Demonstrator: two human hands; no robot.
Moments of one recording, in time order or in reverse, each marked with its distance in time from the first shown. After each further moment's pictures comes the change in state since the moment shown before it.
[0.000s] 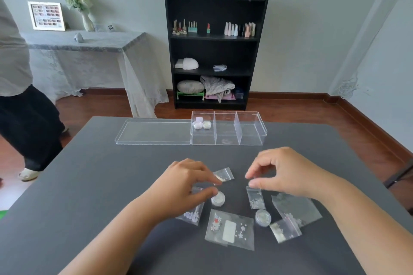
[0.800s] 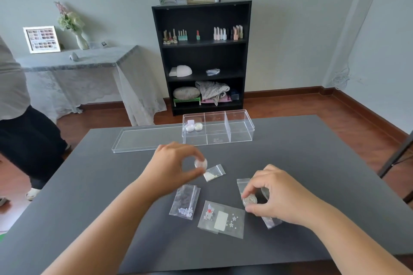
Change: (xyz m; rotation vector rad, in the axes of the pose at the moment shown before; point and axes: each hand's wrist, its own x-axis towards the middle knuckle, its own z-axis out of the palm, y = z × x) left_hand 0.021 0.004 -0.017 0.078 0.189 -0.010; right_hand -0.046 0.022 0.051 -0.019 0.137 0.044
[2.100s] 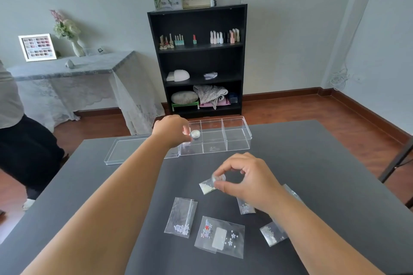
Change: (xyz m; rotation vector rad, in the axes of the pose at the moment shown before) left_hand 0.137 -0.069 0.009 0.426 -0.261 -0.334; right_hand 0.052 -0.029 0.005 0.295 0.267 -0.140
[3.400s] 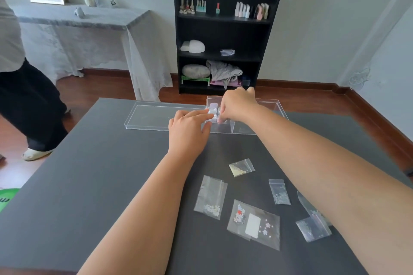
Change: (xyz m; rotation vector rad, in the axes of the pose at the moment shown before) left_hand -0.074 -0.013 0.060 -0.359 0.499 -0.098; right_hand 0.203 0.006 0.066 -1.004 -0.265 0.184
